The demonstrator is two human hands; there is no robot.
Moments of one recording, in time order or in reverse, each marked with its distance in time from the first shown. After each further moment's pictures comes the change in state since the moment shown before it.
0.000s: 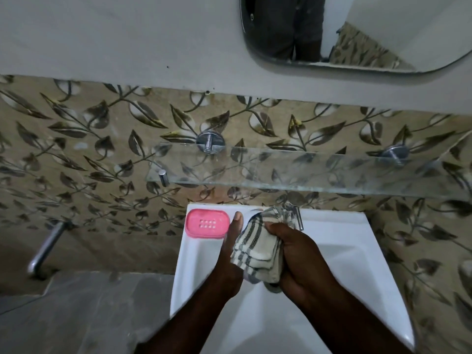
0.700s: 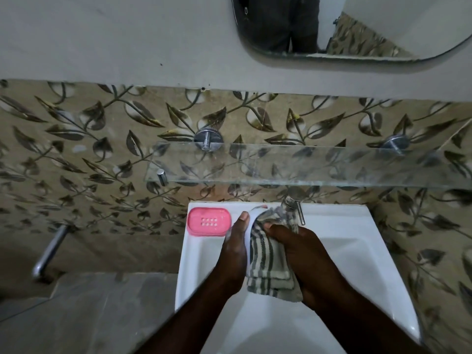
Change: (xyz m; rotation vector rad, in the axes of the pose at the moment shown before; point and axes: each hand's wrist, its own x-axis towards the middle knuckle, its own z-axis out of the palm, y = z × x) left_hand -0.008 0.000 0.003 0.107 0.050 0.081; right_hand -0.018 -0.004 -0.011 -0.183 -0.111 -0.094
